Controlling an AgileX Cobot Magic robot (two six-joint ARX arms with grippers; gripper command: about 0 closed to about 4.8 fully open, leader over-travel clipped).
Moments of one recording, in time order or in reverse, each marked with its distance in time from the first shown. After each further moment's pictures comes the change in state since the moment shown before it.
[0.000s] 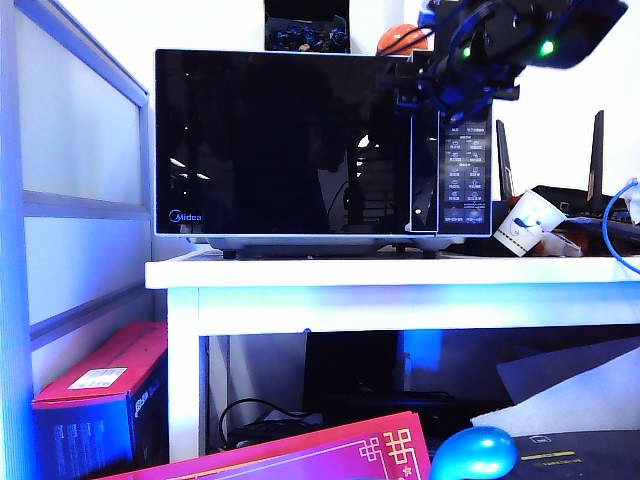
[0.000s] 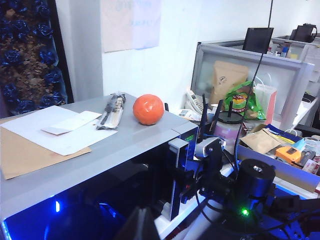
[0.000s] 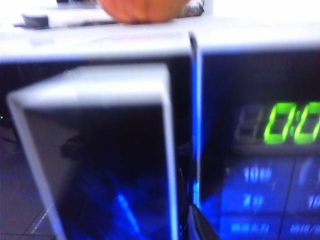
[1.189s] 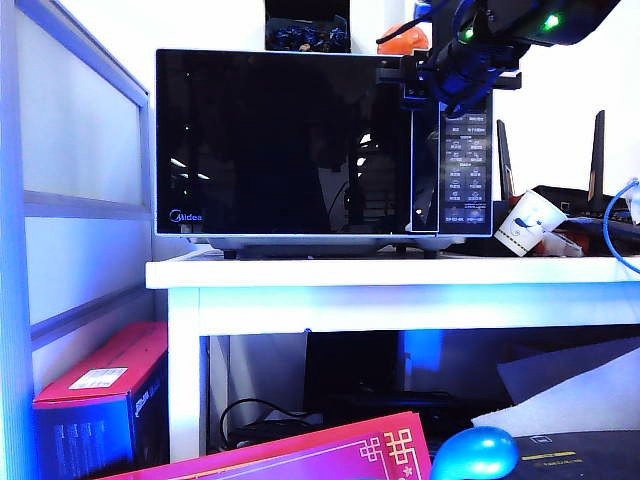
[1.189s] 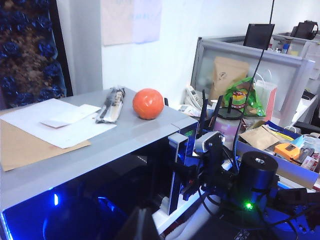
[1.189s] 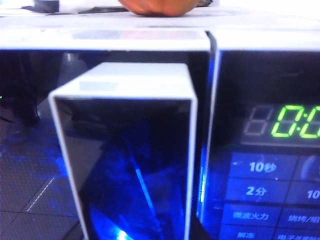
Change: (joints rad) left arm 0.000 0.000 0.000 -0.026 0.000 0.000; right arm 0.006 -0.043 0.001 -0.106 0.000 -0.038
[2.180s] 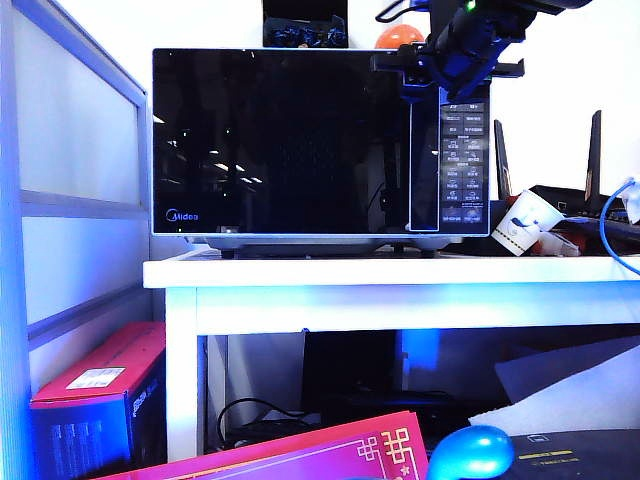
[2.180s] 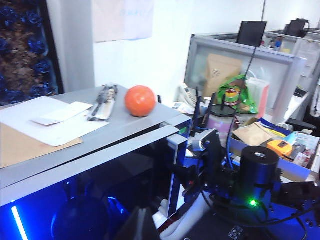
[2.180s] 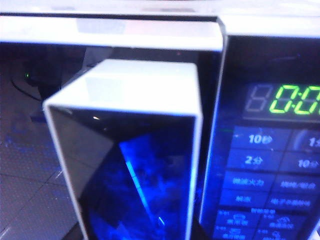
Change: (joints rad) left arm 0.000 0.000 0.000 -0.008 0.023 0.000; right arm 0.031 -0.080 -0.009 -0.150 -0.001 0.006
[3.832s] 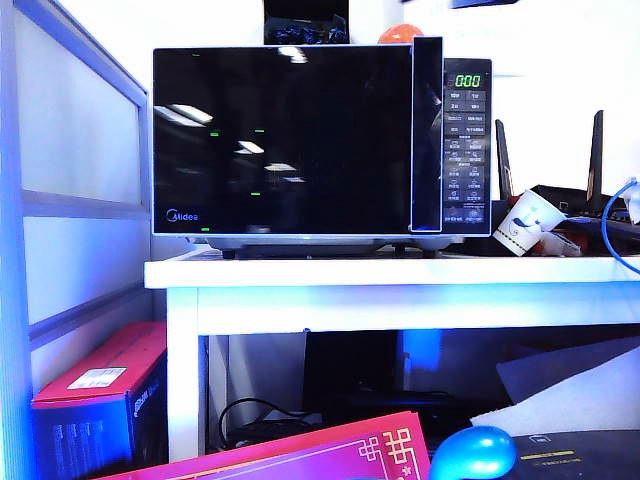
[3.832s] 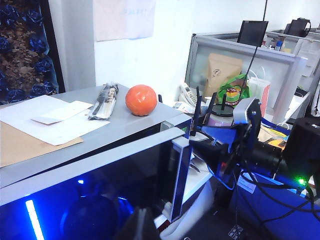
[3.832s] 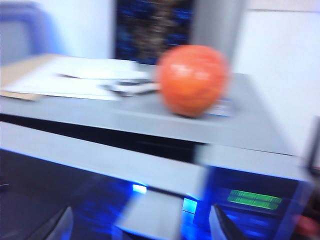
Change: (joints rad) left arm 0.000 0.000 0.000 -0.003 0.000 0.000; right arm 0.000 -0.227 0.012 -0.126 -0.066 -0.085
